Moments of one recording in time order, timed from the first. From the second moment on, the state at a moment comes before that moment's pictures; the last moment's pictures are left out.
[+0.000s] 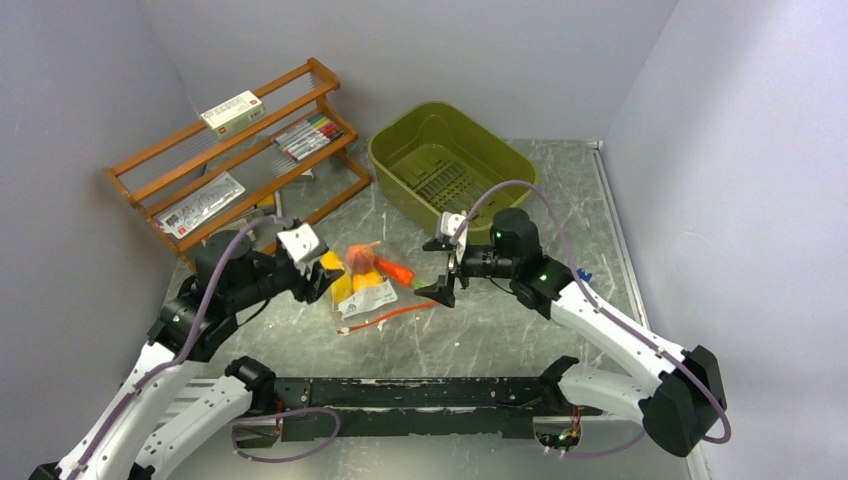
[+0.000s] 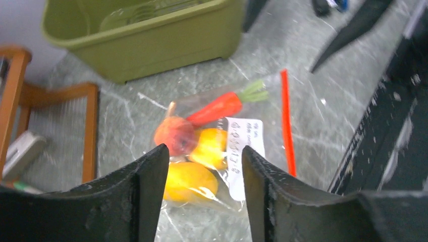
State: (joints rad) left arm -0.52 0.61 0.85 -0.55 0.39 0.27; right arm 0.66 1.08 0.75 -0.04 -0.73 -0.33
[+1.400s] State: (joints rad) left arm -0.52 0.79 0.24 0.09 -0.03 -0.57; right arm 0.66 1.01 1.11 -0.29 0.27 0.28
